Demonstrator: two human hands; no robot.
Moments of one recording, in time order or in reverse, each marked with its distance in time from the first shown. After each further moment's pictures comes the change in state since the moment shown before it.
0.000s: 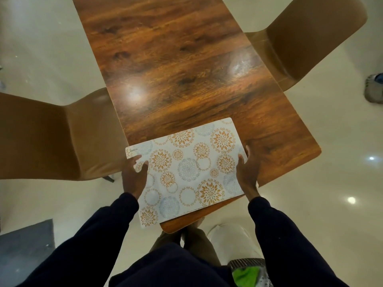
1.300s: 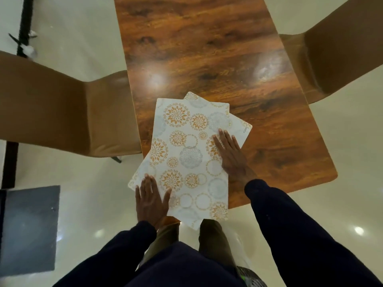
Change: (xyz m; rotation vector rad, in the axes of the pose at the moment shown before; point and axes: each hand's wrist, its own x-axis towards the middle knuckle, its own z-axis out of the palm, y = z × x) left_hand -0.120 -0.061 0.056 0.752 -0.010 0.173; right_hand 0.063 -0.014 0.052 -0.680 -0.615 -0.909
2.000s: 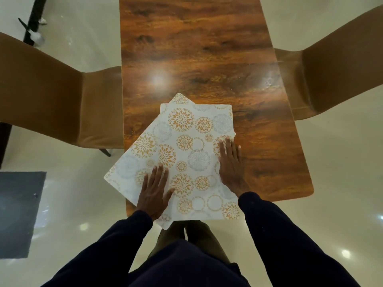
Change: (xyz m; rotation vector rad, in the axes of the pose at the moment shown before) left_hand 0.008 0.076 0.040 -0.020 0.038 0.254; right_hand -0.040 0.067 0.005 -0.098 0.130 0.127
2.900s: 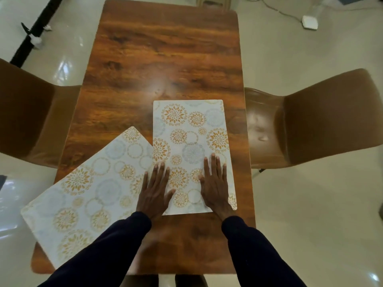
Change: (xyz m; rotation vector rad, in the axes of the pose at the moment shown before) left_hand 0.224 0.188 0.039 0.103 0.160 -0.058; right_hand 0.128 0.171 -0.031 0.080 0.005 -0.140
